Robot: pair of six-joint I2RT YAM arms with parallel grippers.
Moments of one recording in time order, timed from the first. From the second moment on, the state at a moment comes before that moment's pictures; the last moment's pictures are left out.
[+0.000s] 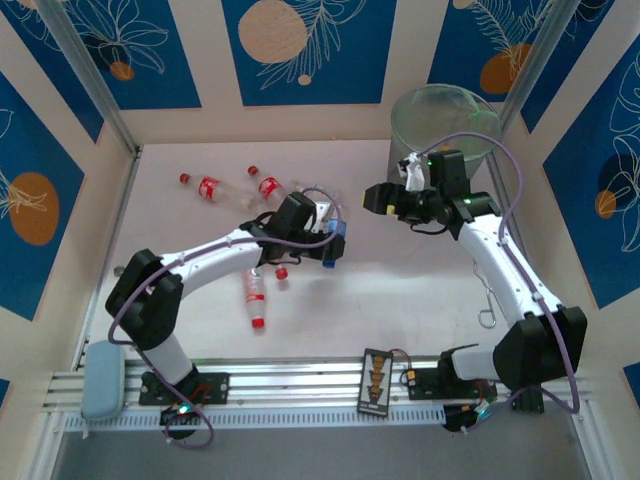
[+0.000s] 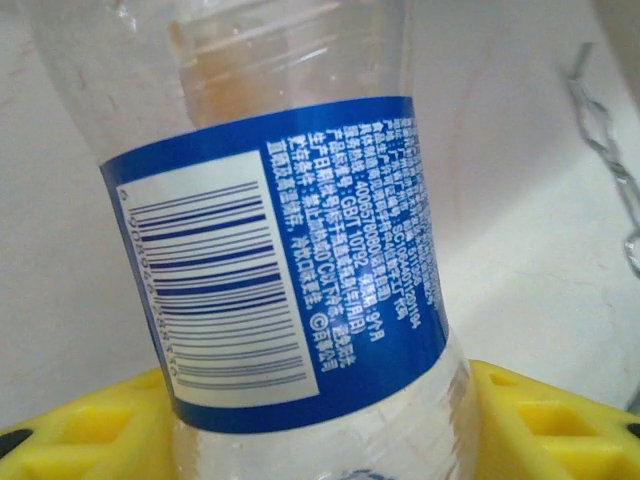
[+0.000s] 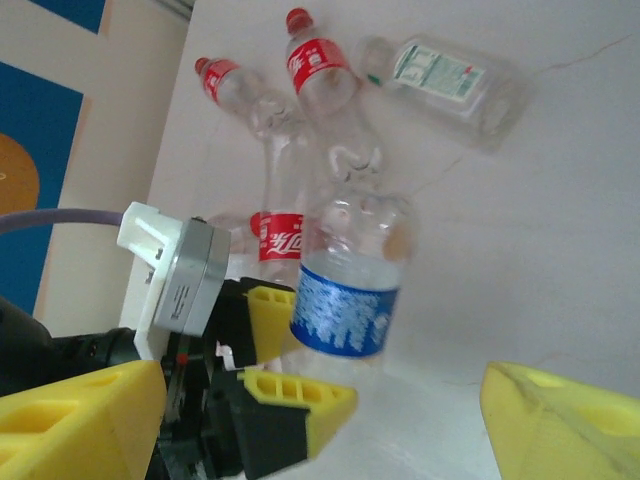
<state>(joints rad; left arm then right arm) -0.76 1.67 1.14 -0.24 0.28 -0.46 0.22 1.34 1.22 -0.65 -0.60 0.44</state>
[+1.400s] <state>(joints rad) -0.74 1.51 1.00 0.05 0.45 -0.47 0.28 1.57 1.36 -0.60 -0.54 0.44</state>
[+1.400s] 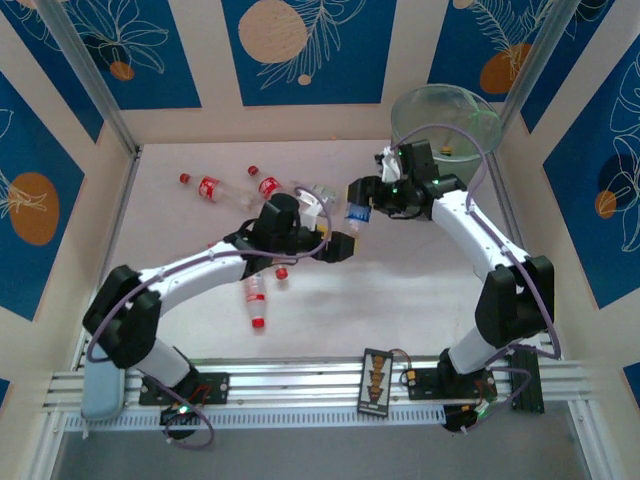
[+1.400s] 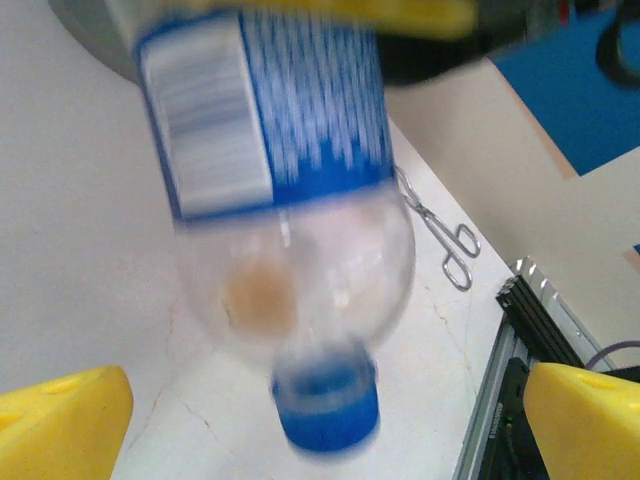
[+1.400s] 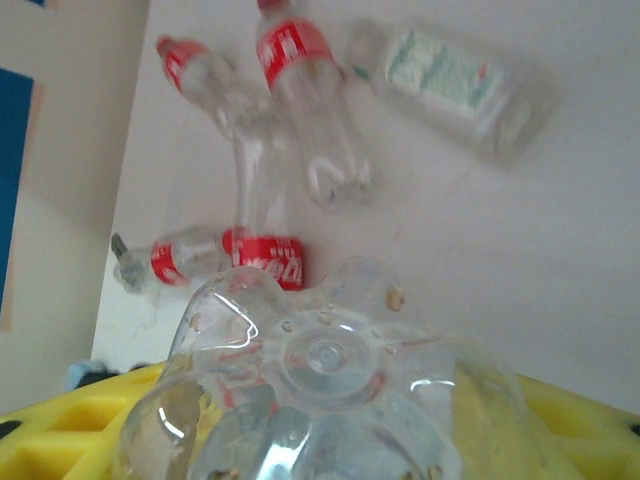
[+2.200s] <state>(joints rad) -0.57 1.29 0.90 -0.48 0.09 -0.47 -0.01 1.72 1.92 -0.56 -0.07 0.36</state>
